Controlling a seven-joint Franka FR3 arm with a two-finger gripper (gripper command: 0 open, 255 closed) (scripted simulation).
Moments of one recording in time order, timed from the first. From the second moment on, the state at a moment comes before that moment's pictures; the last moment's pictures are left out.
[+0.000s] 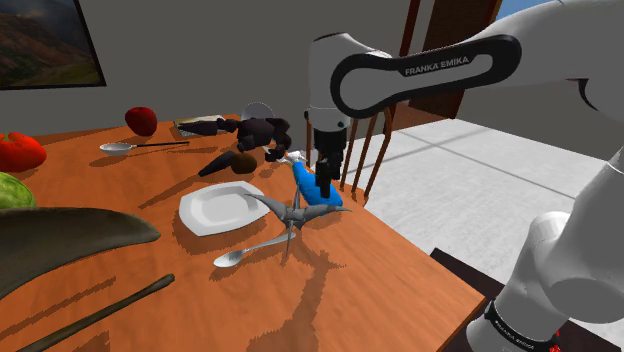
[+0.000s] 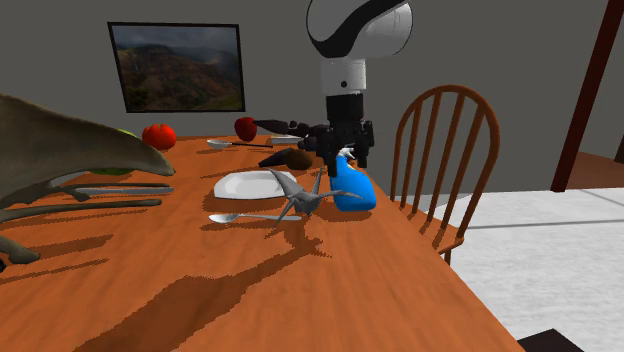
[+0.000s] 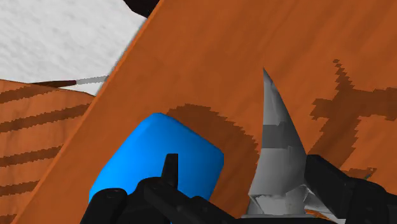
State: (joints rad) arm 0.21 -0.09 0.16 -1.97 -0.01 1.77 -0.04
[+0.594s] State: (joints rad) arm 0.27 0.11 0.22 -1.82 -0.05 1.78 -0.08
